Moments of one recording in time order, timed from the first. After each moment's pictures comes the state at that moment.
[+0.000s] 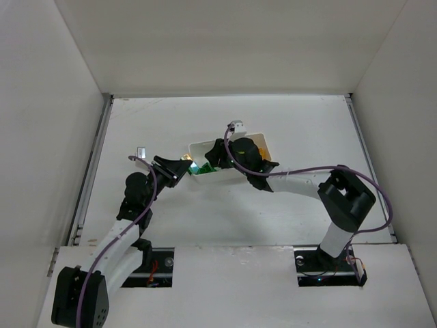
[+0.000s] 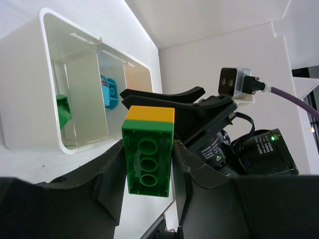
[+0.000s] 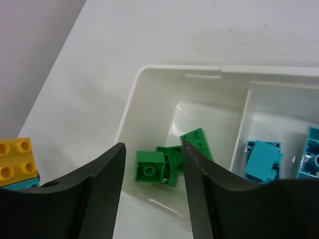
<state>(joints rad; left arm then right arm) -0.23 0.80 0.23 0.50 0.31 -1.22 0.83 1.72 1.02 0.41 0.12 0.55</state>
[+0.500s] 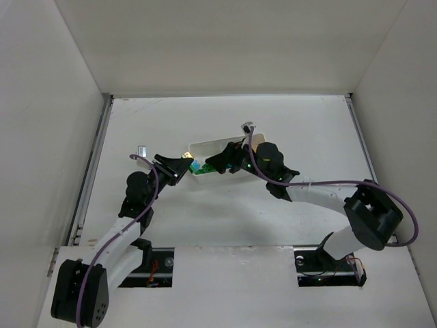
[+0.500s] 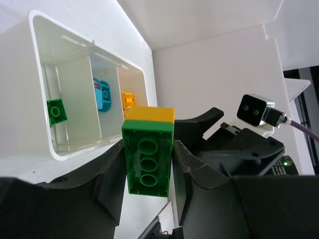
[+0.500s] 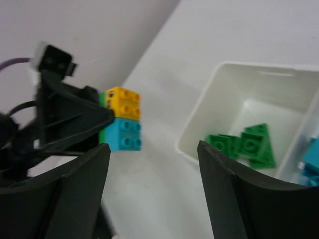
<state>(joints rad) -0.24 0.85 0.22 0.57 0.31 -1.24 0.79 1.50 0.82 0.57 -0.13 0.64</state>
